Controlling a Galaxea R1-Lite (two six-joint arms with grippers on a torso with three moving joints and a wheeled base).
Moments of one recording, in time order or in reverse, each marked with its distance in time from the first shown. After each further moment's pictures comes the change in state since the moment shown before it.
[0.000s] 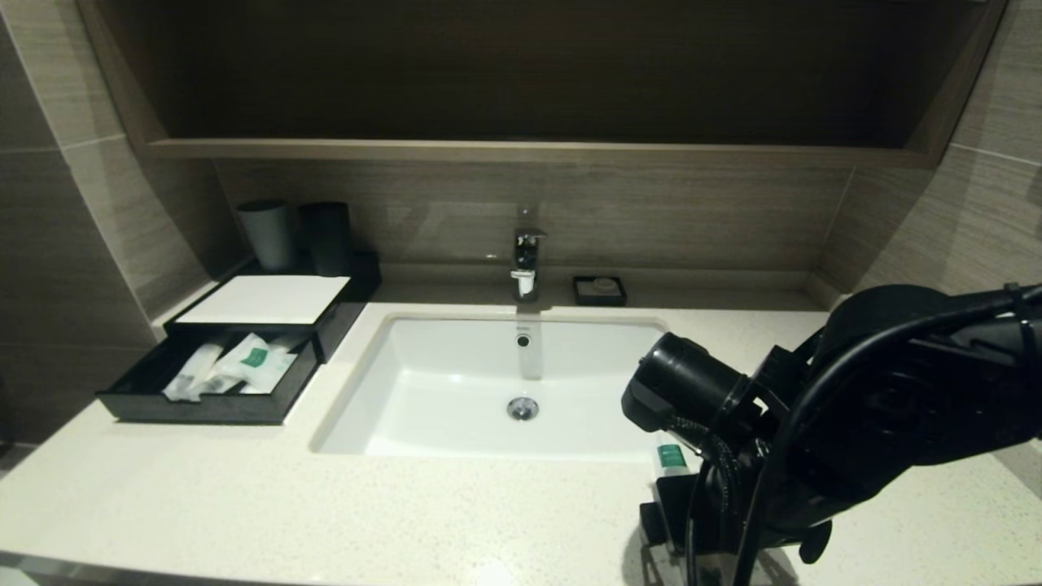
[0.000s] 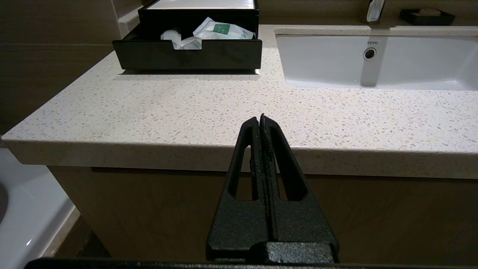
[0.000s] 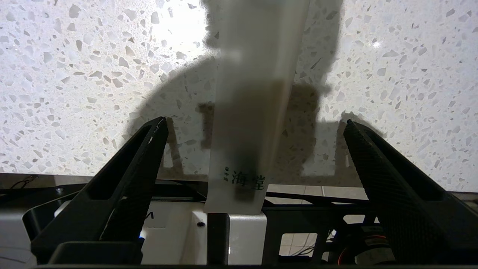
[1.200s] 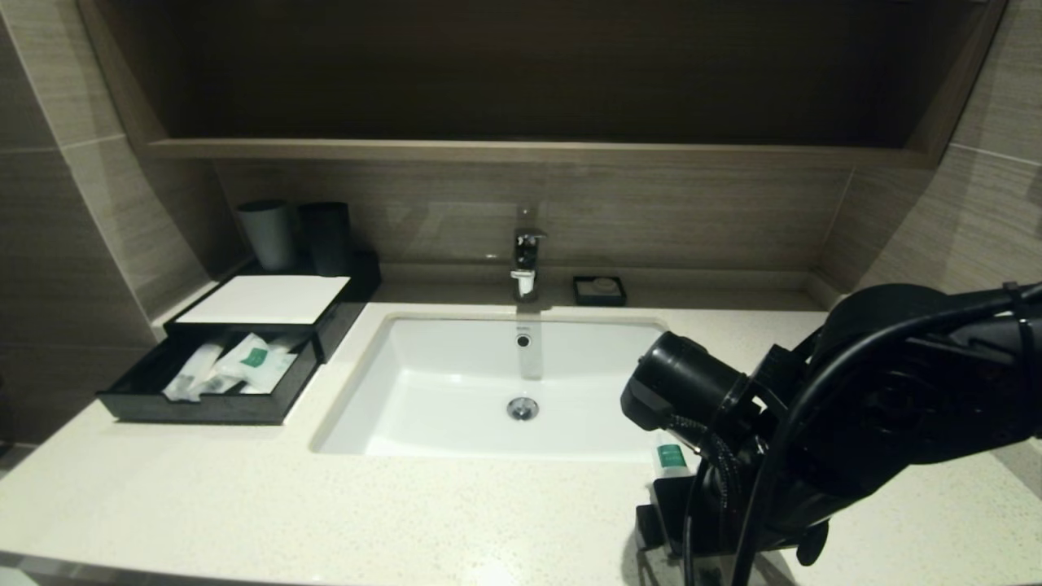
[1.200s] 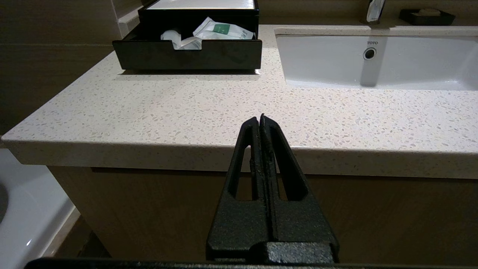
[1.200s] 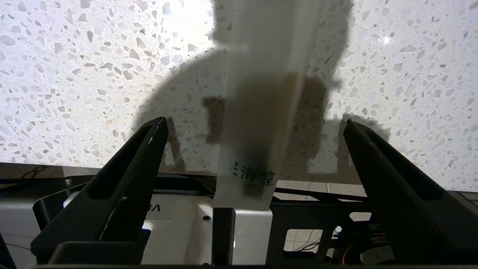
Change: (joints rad) left arm 0.000 0.000 0.000 0.000 0.000 0.000; right arm 0.000 0.001 -0.004 0.000 0.035 -0.001
